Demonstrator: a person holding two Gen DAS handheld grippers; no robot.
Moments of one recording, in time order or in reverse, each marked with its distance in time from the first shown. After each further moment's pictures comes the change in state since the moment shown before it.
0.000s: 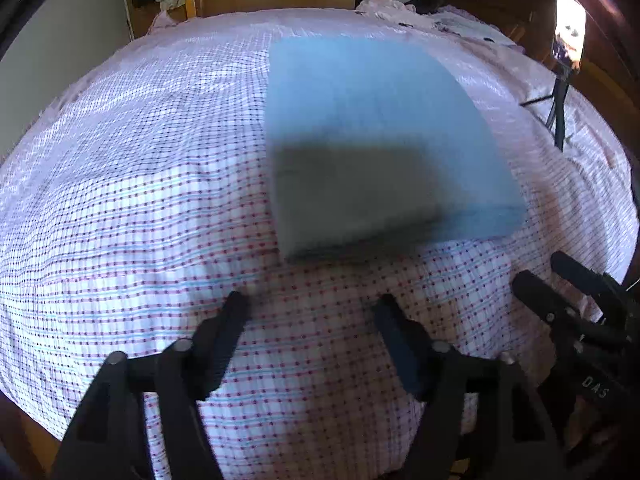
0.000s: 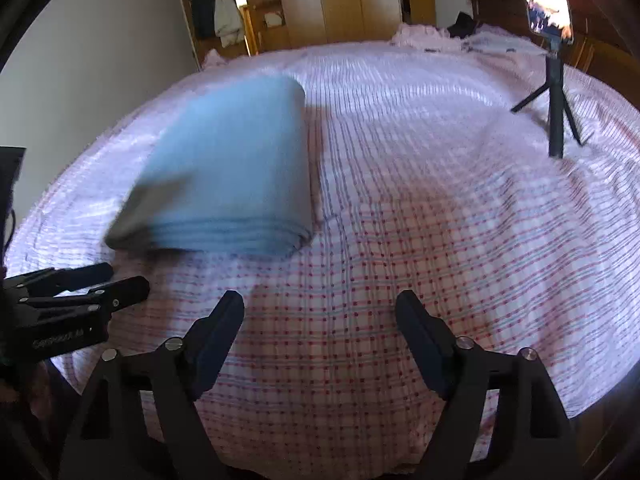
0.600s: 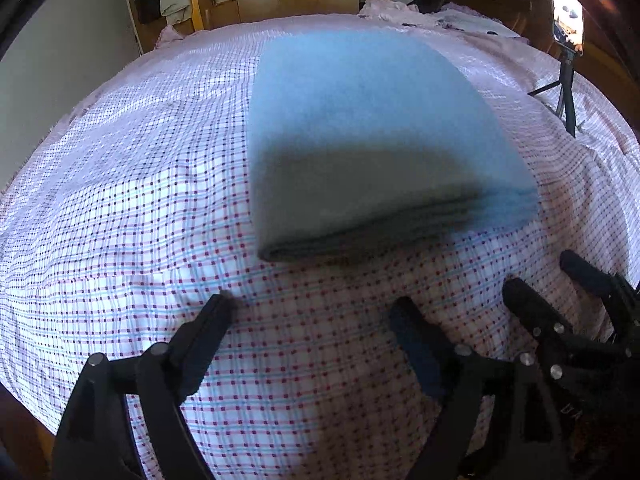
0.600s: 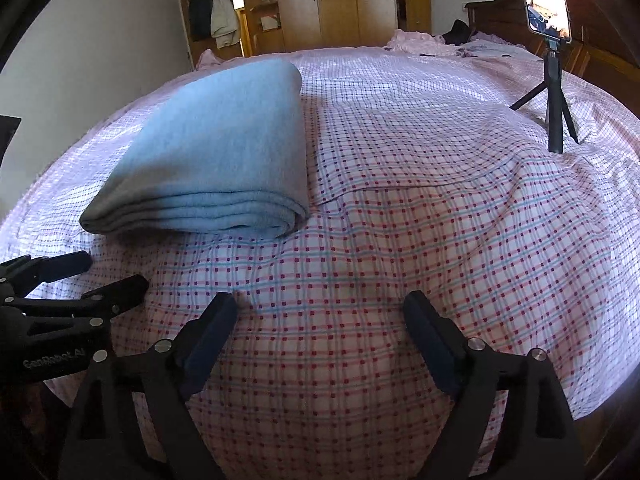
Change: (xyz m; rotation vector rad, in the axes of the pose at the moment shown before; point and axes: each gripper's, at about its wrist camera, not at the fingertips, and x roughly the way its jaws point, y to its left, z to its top) left arm 0.012 -0.020 -0.007 0.019 -0.035 0.066; right arm 0.014 0.007 -0.010 -0.024 -0.052 -0.043
